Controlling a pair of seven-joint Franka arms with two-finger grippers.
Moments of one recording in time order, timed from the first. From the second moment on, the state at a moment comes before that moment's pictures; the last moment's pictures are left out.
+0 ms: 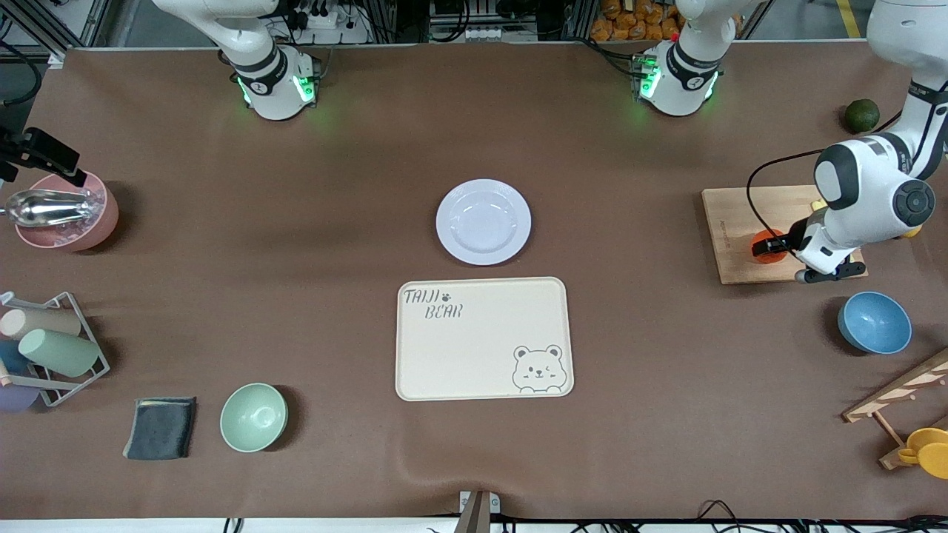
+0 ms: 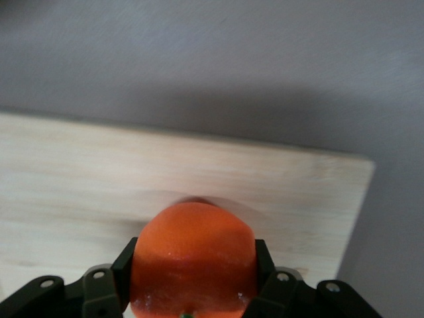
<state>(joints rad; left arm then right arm) 0.37 0.30 -0.11 -2.28 0.05 2.42 0.06 -0.03 -0.07 -0.04 -1.58 -0.04 1.51 0.00</state>
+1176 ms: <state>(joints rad) -0.01 0.39 -0.70 -1.87 0.01 2.02 -0.96 -0.03 -0.06 -0.04 -1.58 -0.04 1.51 0.00</state>
